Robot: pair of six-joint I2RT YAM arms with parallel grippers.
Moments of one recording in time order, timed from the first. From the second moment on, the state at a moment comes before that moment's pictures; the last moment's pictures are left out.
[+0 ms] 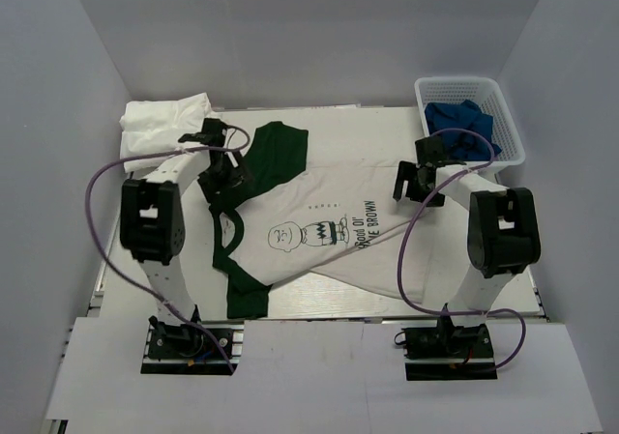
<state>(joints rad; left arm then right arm) -0.14 1.83 1.40 -0.82 0.04 -0.61 0.13 1.78 1.11 -0.43 0.09 0.29</state>
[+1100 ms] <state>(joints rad) -0.07 2.58 2.33 -0.51 0.25 -0.48 0.21 2.37 2.01 -0.57 -0.02 0.09</state>
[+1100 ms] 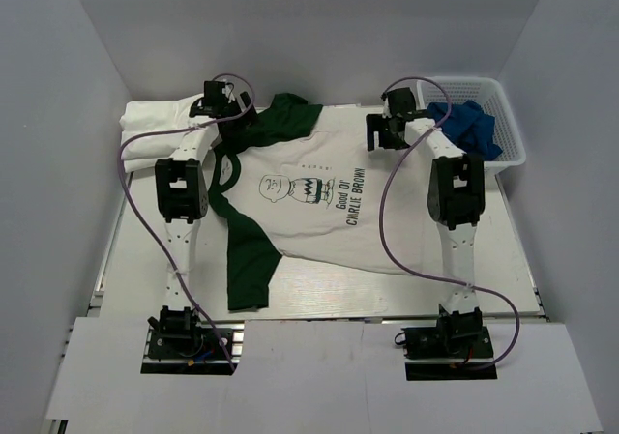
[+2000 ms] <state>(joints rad) -0.30 1.98 1.31 -0.32 0.39 -0.53 0.29 1.64 0.93 -0.43 -0.06 0.34</state>
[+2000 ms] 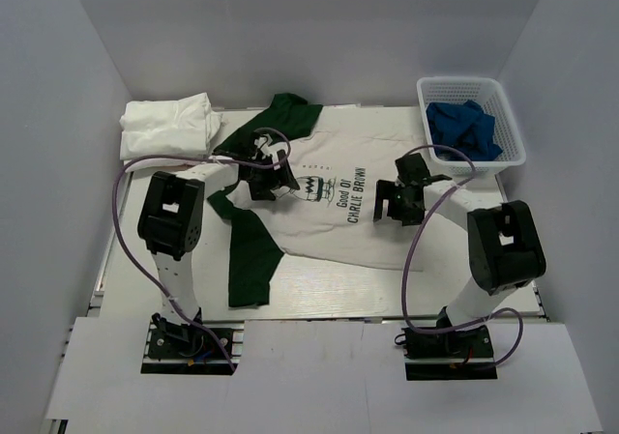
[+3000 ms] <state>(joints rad) -0.38 0.99 0.61 -0.71 0.14 -0.76 0.25 1.07 0.58 -0.41 0.01 0.51</state>
